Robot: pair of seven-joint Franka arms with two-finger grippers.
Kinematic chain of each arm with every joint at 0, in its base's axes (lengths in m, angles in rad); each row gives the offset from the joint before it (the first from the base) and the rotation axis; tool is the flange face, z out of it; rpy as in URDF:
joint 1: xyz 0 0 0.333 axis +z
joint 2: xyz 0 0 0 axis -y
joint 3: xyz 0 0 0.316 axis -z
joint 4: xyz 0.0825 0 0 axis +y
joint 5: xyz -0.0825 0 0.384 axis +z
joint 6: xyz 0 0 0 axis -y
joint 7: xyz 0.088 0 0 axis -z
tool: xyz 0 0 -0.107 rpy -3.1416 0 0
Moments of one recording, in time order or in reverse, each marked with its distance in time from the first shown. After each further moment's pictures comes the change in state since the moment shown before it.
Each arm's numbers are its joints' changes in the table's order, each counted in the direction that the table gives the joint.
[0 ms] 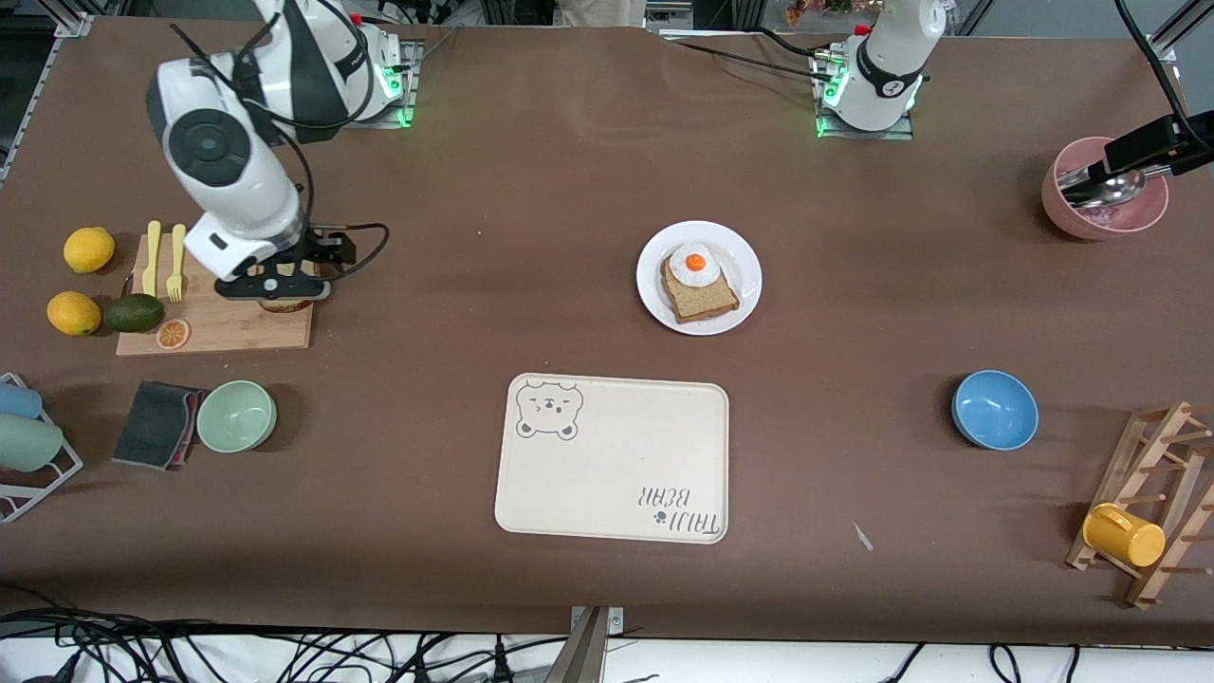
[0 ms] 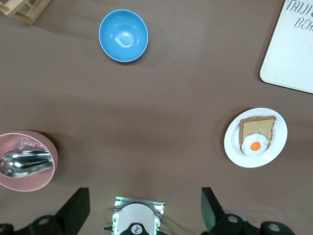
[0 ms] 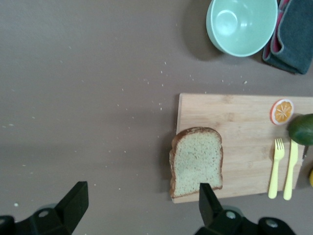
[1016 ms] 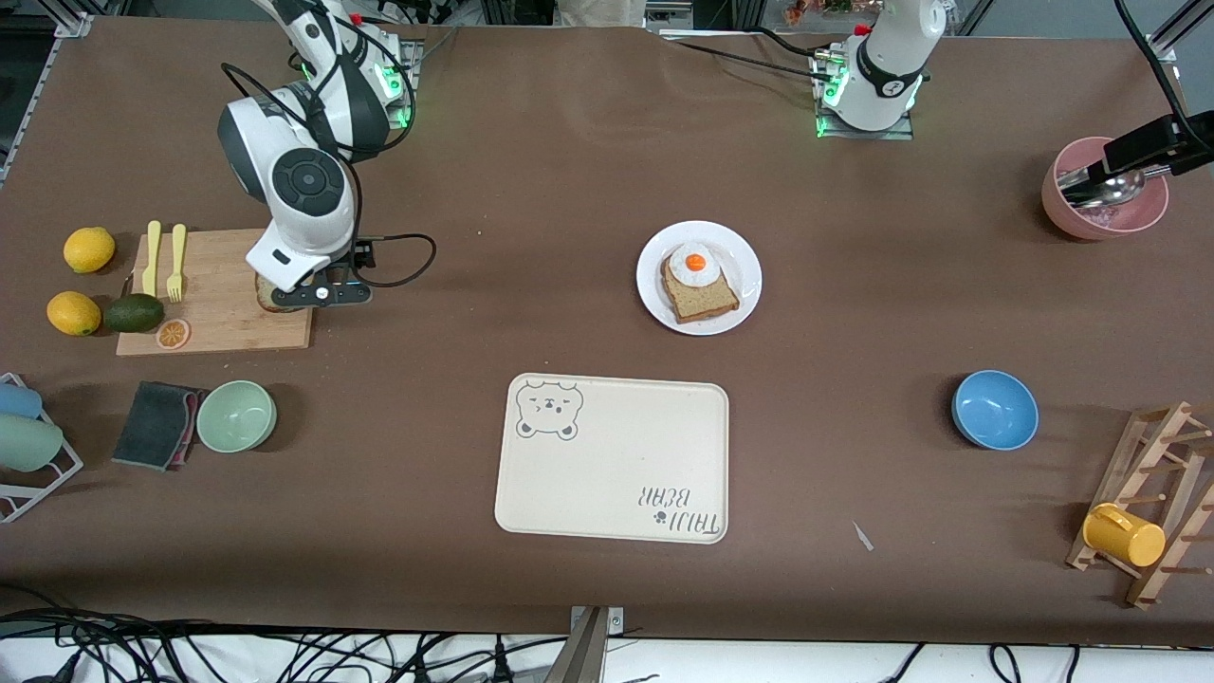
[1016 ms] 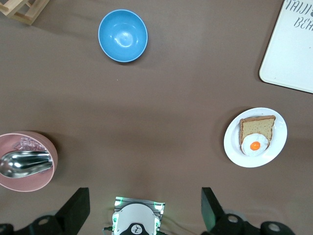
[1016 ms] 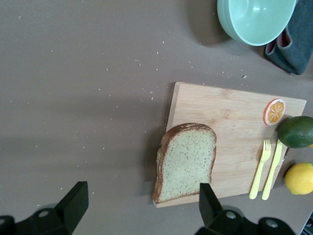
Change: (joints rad) left arm 0.000 0.000 0.005 0.000 0.000 0.000 0.000; right arm 0.000 -0.098 -0.049 0.045 -0.169 0.022 0.069
